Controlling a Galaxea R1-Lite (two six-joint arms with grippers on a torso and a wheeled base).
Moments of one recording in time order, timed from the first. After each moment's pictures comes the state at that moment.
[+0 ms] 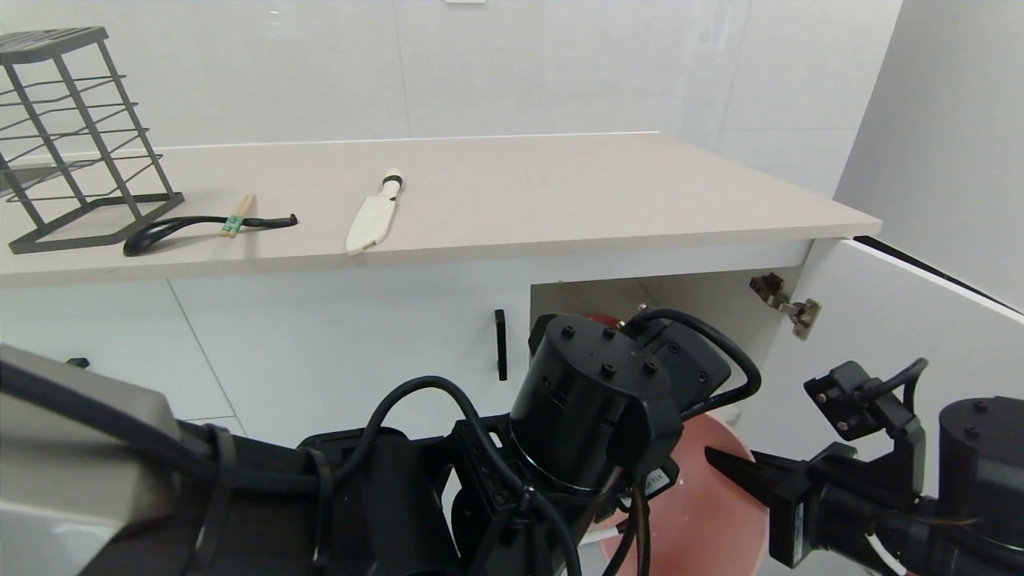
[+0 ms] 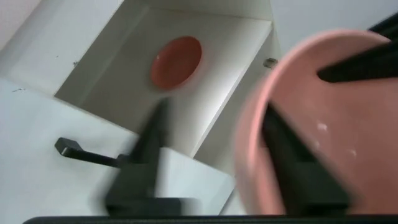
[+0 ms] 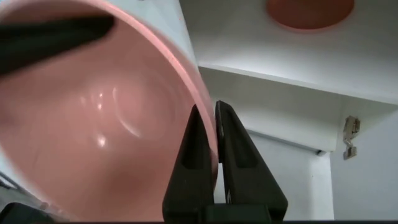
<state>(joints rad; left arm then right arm) -1.10 1.94 -1.08 -0.48 0.43 0.32 0.63 1.50 -0.18 -0.88 -0.03 0.23</state>
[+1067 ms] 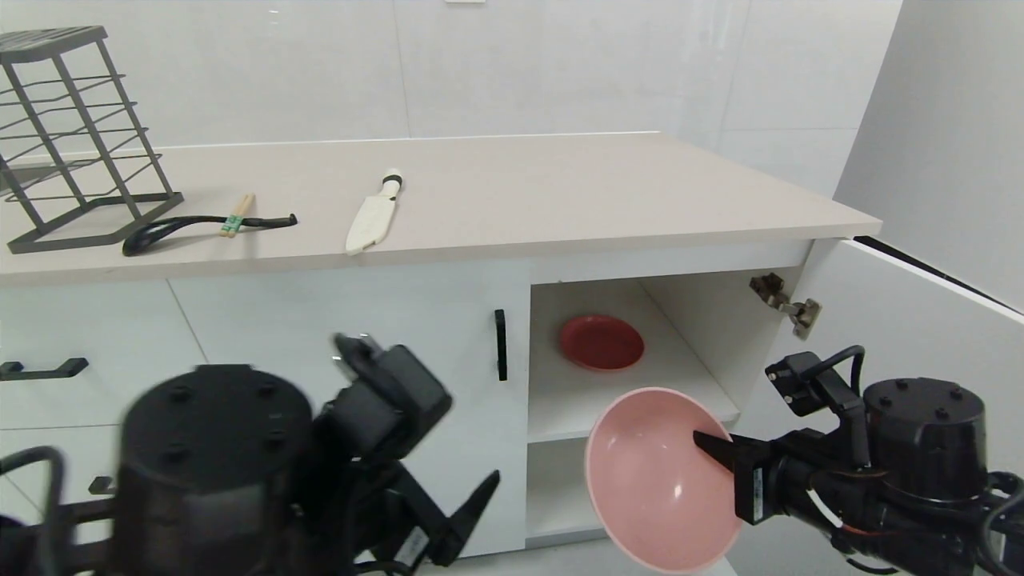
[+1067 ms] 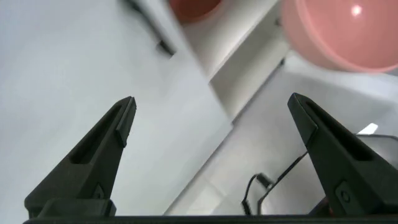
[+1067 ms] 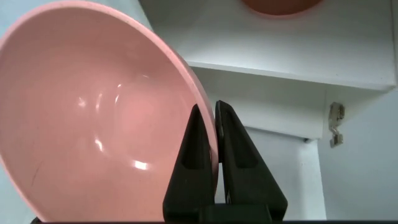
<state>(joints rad) -0.99 1.42 -0.54 -0.43 0.40 0.16 0.53 1.70 -0.22 -0.99 -0.03 0.23</state>
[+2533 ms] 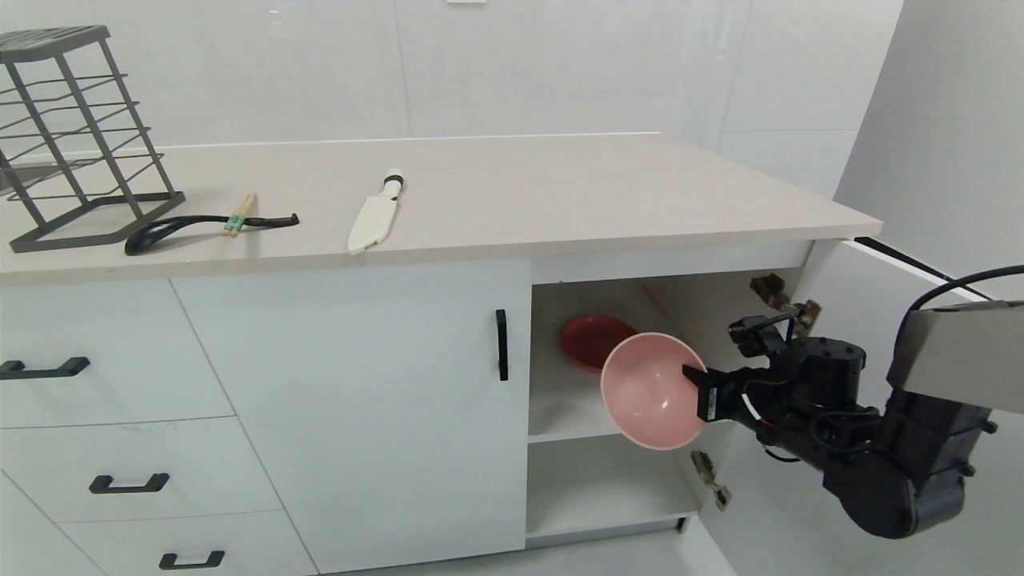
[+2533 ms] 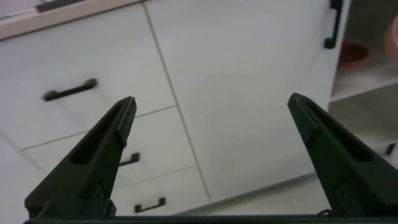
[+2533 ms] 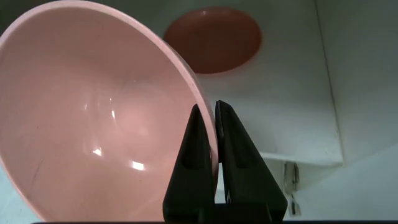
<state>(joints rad) 0.00 0.02 -0.19 0.12 -0.12 0.21 0.21 2.26 -0.50 -1.40 0.13 0.07</state>
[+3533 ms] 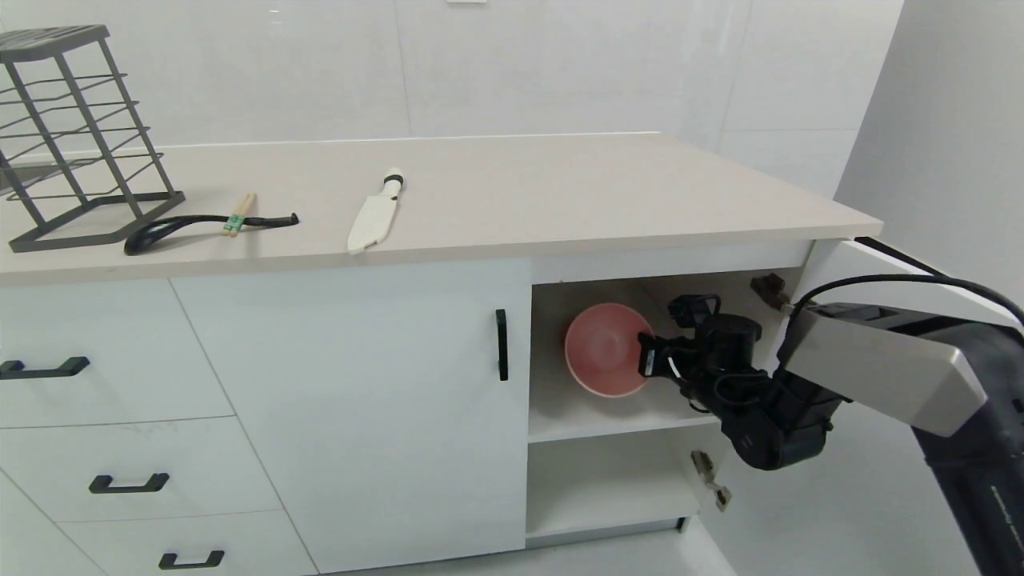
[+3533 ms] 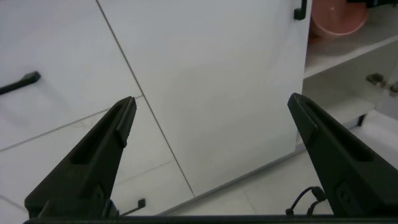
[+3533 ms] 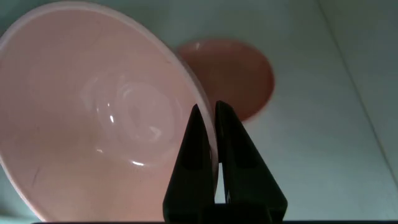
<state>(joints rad) -0.04 0.05 -0.02 -0.03 -0.19 0.24 0.27 2.54 -1.01 -1.27 0.00 0.14</state>
